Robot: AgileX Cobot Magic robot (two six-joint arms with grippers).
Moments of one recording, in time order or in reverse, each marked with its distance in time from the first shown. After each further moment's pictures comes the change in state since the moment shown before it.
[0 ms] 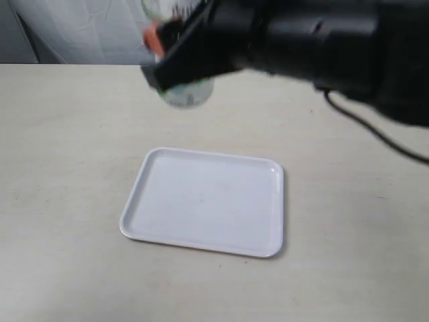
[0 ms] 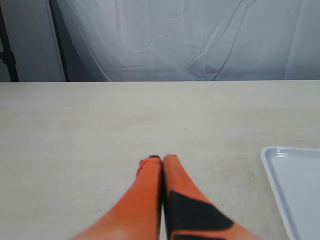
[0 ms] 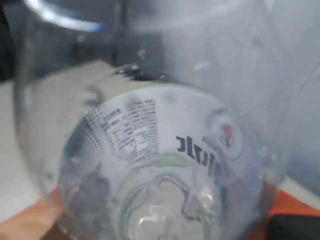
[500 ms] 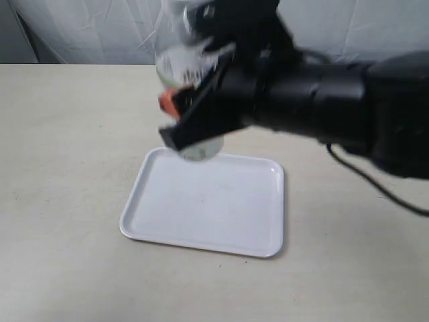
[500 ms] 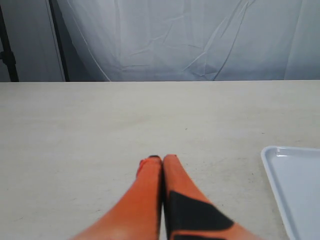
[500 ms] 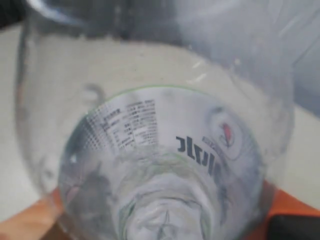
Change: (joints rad) left arm 0.000 0.000 0.000 0.000 0.000 0.000; right arm 0.007 0.002 0.128 0.016 0.056 0.055
